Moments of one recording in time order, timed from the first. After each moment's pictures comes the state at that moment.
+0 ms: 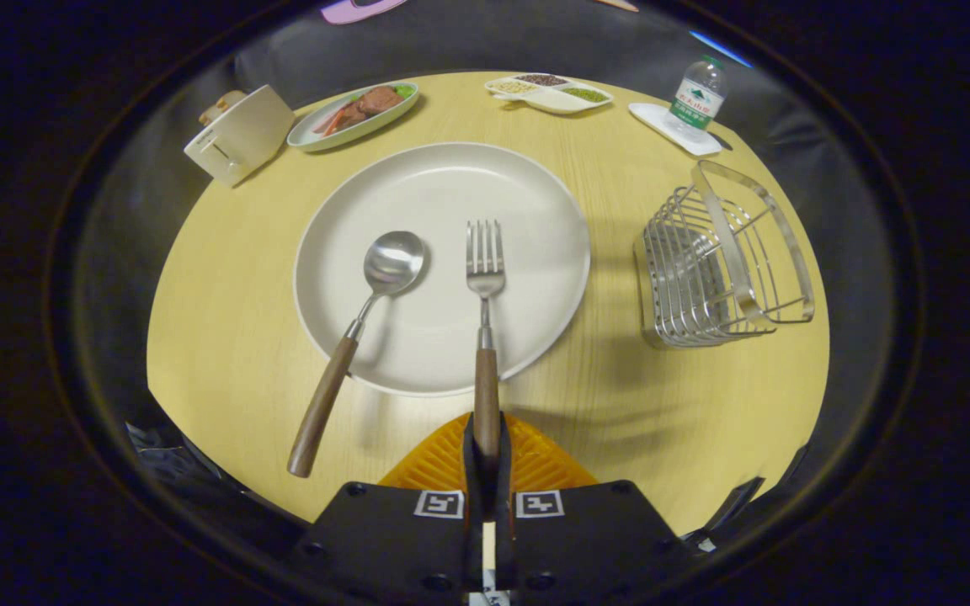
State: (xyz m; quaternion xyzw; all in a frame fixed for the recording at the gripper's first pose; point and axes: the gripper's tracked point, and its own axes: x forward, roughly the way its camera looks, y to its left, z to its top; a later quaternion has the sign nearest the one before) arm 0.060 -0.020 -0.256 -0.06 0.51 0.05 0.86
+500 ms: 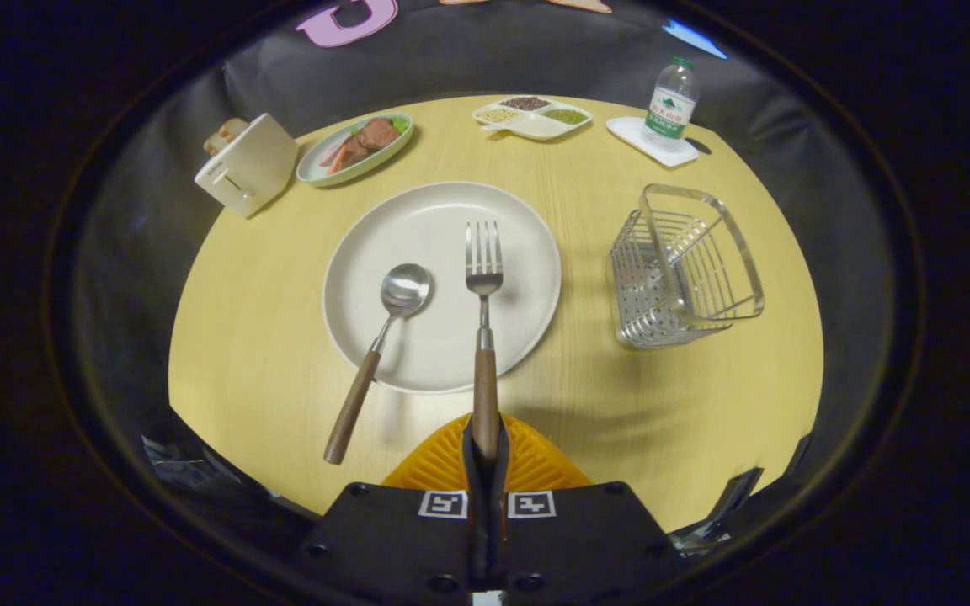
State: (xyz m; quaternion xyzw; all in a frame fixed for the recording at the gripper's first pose) arm 0.048 -0.028 -0.208 -0.02 0.48 0.05 0.88
